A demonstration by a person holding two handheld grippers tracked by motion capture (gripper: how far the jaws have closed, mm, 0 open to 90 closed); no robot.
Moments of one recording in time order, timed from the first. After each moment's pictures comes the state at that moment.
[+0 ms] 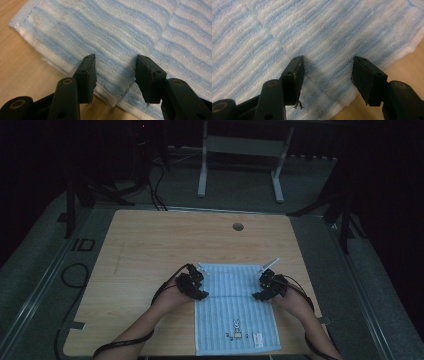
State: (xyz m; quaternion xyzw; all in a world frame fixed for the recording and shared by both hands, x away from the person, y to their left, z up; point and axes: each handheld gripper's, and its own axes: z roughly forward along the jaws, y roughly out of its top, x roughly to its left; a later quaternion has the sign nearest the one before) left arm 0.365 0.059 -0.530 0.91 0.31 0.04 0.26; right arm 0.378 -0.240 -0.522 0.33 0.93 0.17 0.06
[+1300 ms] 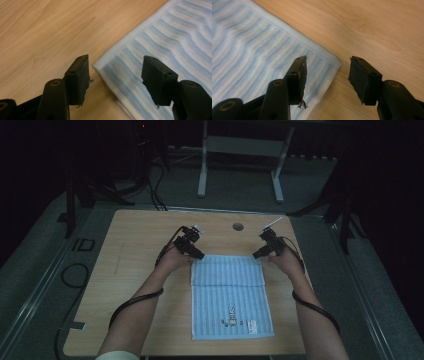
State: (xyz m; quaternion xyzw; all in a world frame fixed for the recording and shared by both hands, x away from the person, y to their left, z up) left arm 0.484 0.072 -0.503 0.87 0.42 0.08 0.24; right arm 0.505 -0.242 -0.487 0.45 0.87 0.19 0.06
